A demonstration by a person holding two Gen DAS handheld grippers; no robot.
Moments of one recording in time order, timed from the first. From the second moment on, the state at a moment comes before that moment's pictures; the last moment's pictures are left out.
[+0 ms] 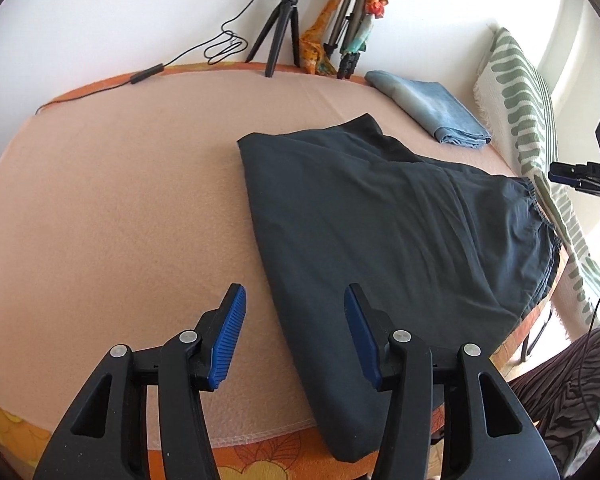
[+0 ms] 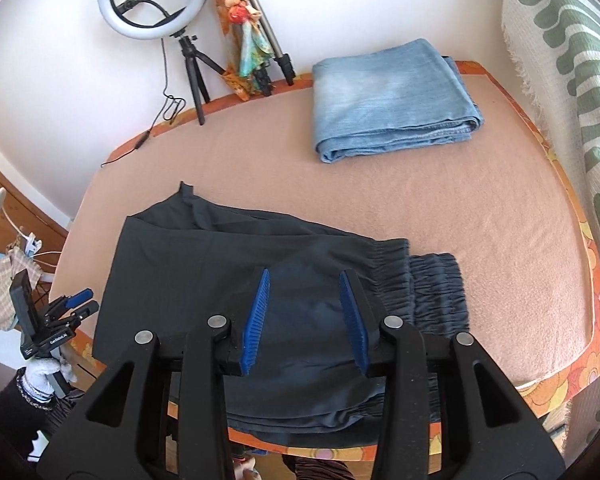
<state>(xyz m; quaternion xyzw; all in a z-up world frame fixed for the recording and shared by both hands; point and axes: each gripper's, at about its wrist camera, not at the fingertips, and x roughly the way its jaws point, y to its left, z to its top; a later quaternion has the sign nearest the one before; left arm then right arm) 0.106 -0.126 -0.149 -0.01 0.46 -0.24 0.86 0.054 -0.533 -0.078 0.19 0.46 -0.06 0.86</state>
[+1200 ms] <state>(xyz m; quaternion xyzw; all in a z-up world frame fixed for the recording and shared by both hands) 0.096 -0.107 -0.170 -0.22 0.48 -0.35 0.77 0.274 -0.250 -0.153 0.13 0.59 0.09 0.79</state>
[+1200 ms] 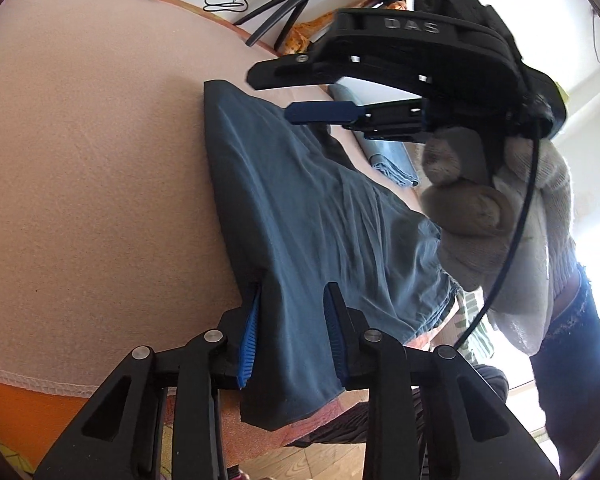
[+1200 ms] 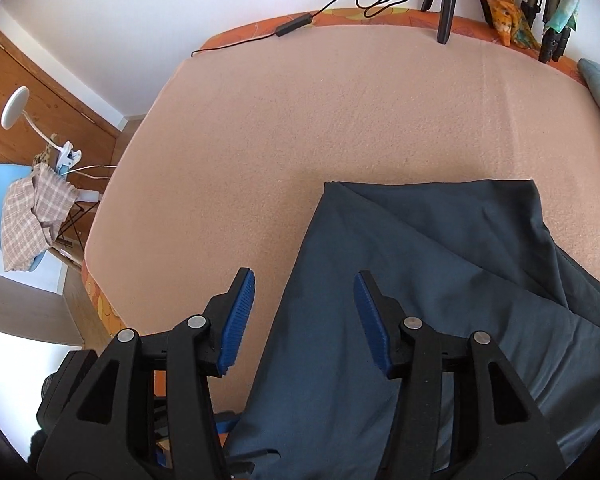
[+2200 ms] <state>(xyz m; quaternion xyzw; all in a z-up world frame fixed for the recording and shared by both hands) 0.080 -0.118 -0.155 -0.15 0.48 -0.32 0.81 0.308 -0.213 -0.195 -0.01 0.64 0.01 0.77</state>
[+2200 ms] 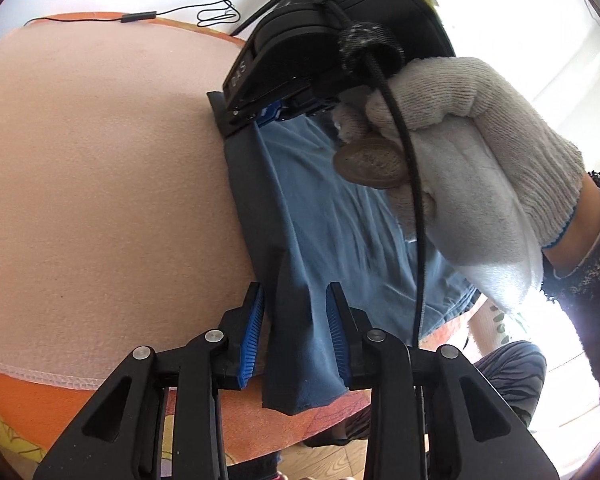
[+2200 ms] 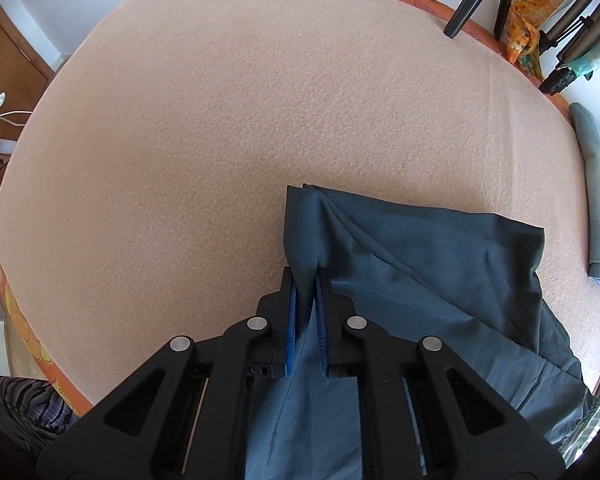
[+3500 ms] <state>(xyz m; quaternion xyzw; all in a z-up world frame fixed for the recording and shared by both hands) 0.089 -0.082 -0.156 -0.22 0.46 -0.34 0.79 0.303 -0.214 -0.134 0.11 0.55 0.07 0.82</state>
